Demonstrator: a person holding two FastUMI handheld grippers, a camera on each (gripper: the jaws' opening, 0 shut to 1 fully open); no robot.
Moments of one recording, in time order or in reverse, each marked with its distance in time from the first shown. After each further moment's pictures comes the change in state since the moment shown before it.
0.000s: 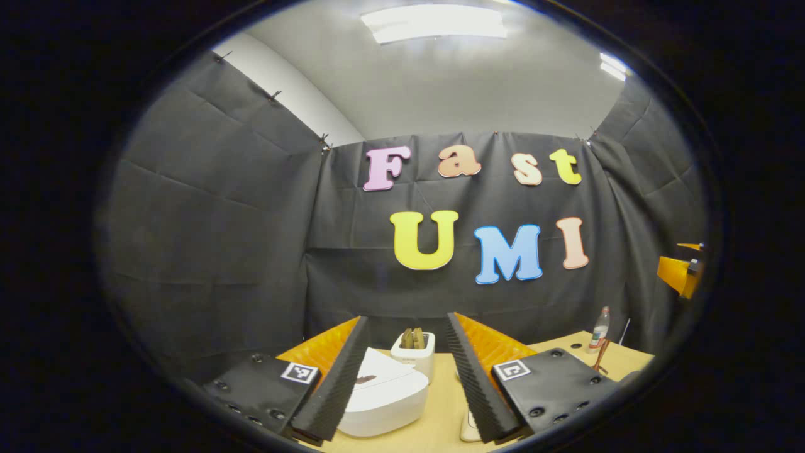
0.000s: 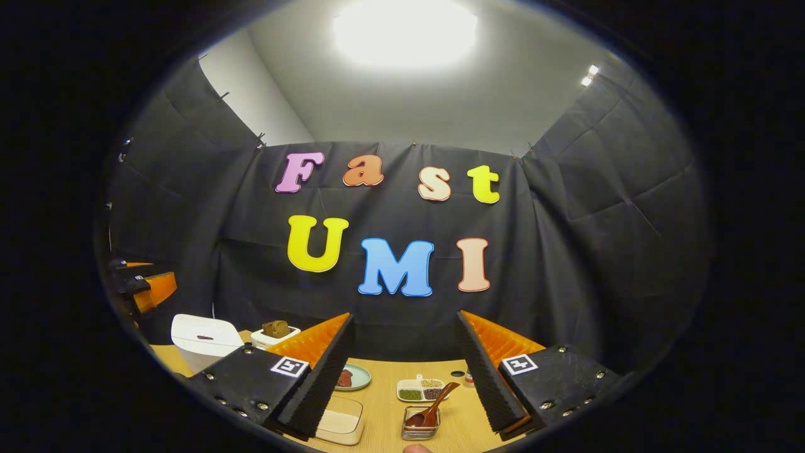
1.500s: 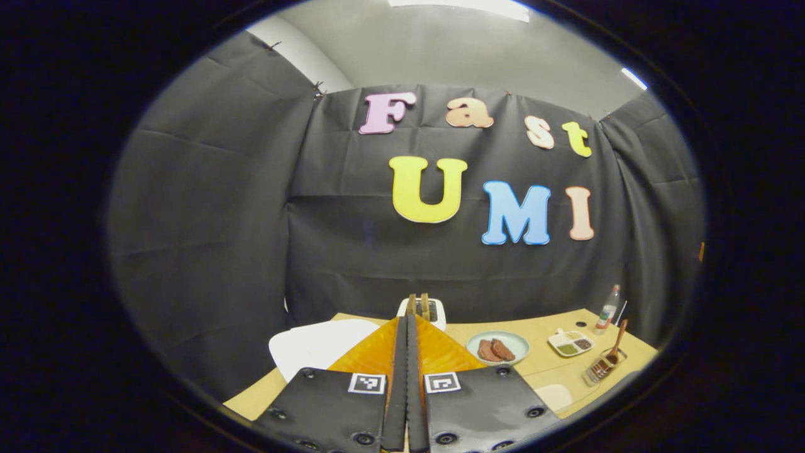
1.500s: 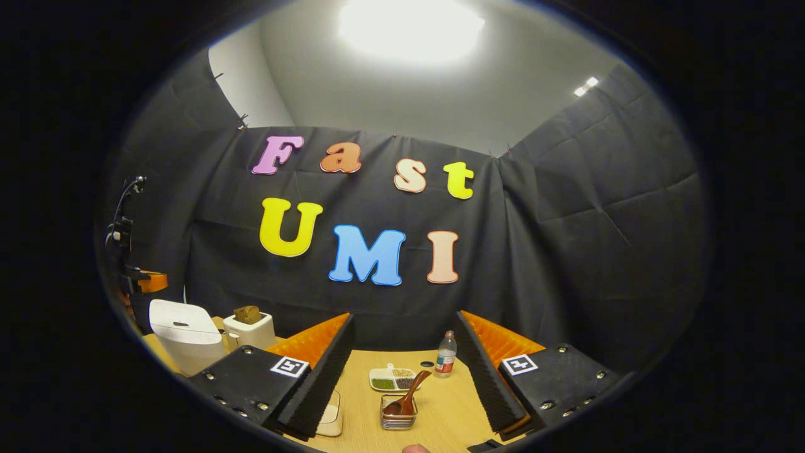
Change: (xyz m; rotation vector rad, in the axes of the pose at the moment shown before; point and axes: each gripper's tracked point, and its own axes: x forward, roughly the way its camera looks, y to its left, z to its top) left arm 0.118 0.075 -0.114 -0.054 0.253 -0.078; right arm -0.020 -0.017 -0.016 -0.040 0.071 -0.169
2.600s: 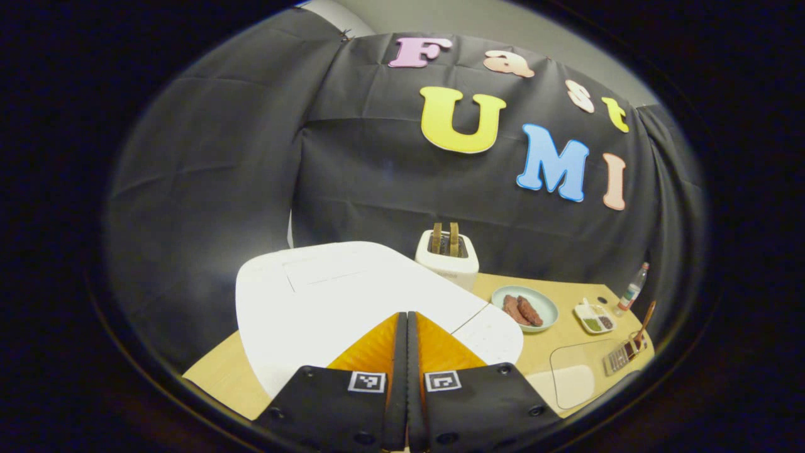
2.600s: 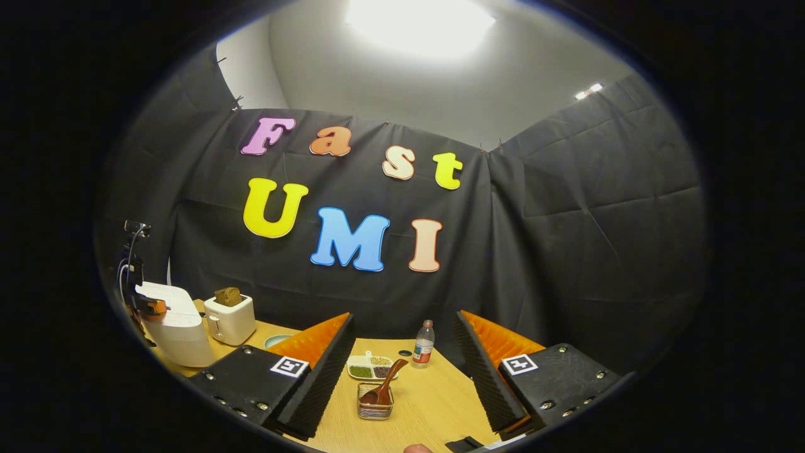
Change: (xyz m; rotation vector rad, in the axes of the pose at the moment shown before) left arm 0.059 0.022 -0.121 -0.137 0.243 0.061; right arm -0.005 -0.018 -0.010 -0.063 0.058 -0.049
